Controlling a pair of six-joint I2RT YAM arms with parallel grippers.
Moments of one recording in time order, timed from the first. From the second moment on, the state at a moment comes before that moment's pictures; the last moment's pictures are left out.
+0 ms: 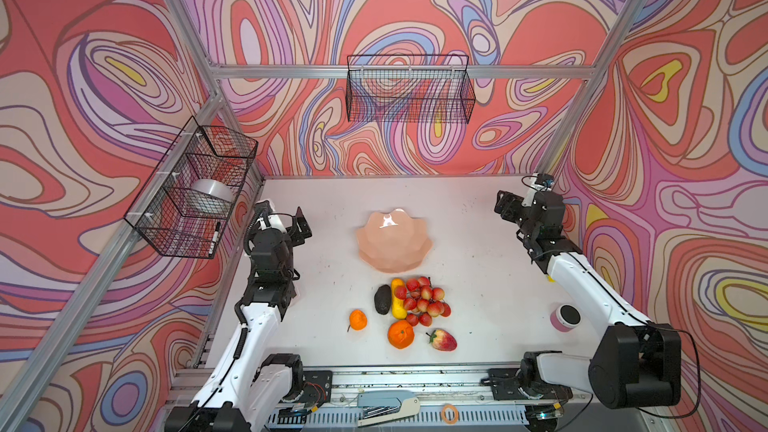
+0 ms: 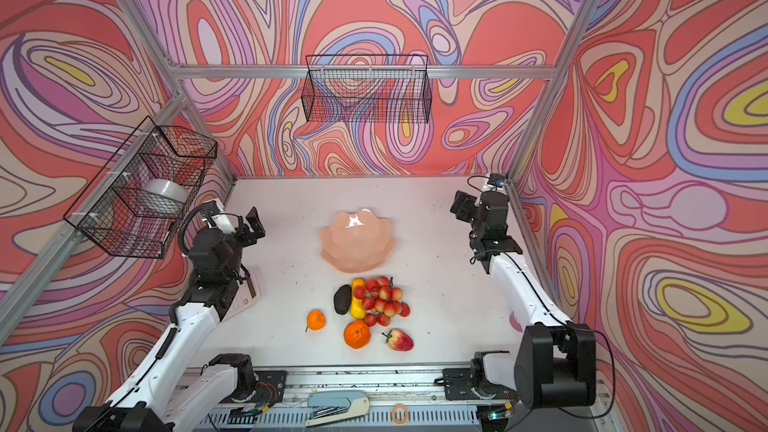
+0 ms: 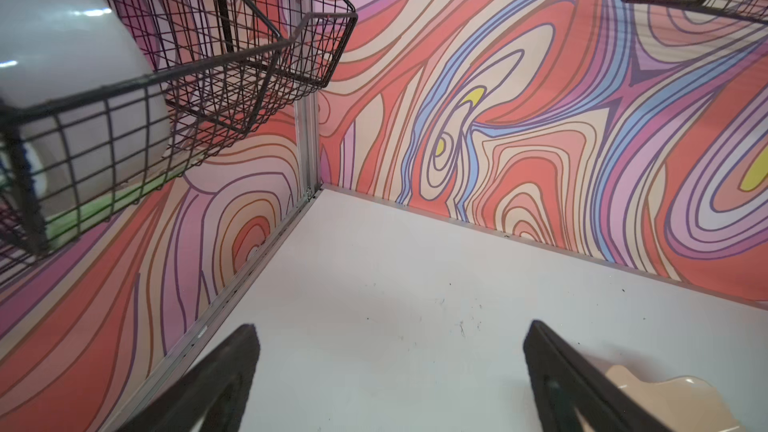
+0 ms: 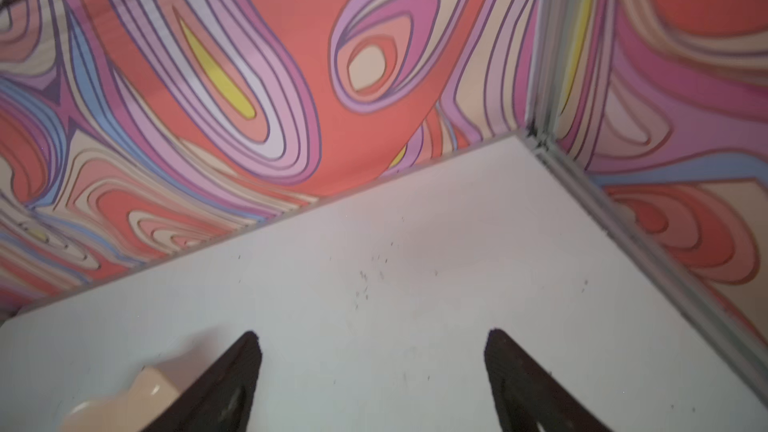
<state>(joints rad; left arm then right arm) -0.02 0.92 0.61 0.17 -0.28 -0.18 0.01 1.29 0.93 -0.02 0.02 0.35</state>
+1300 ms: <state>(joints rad) -0.02 0.90 0.62 0.03 -0.26 -0.22 1.18 1.36 0.67 -0.66 0.15 1.03</state>
